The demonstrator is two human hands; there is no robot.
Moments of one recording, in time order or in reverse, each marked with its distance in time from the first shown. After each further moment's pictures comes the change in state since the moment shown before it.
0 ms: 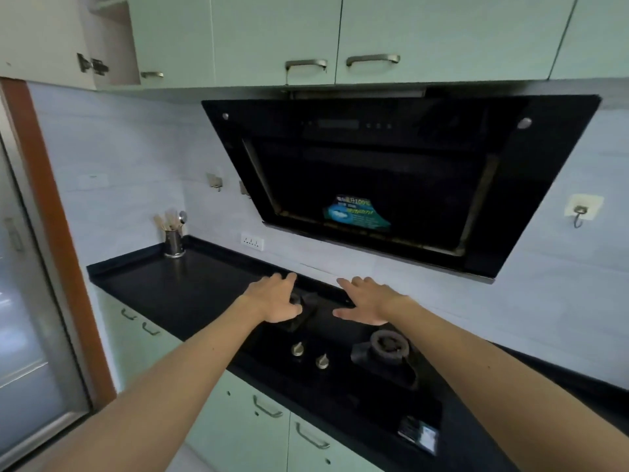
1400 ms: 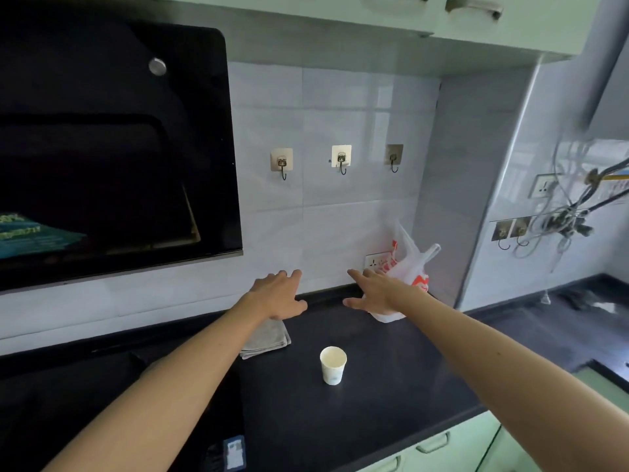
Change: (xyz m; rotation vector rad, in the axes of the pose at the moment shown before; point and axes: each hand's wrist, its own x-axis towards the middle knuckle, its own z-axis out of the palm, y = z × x) left_hand 0.136 0.450 0.076 0.130 -0.078 0.872; right_hand -0.276 0.329 0.102 0.241 -0.056 0.915
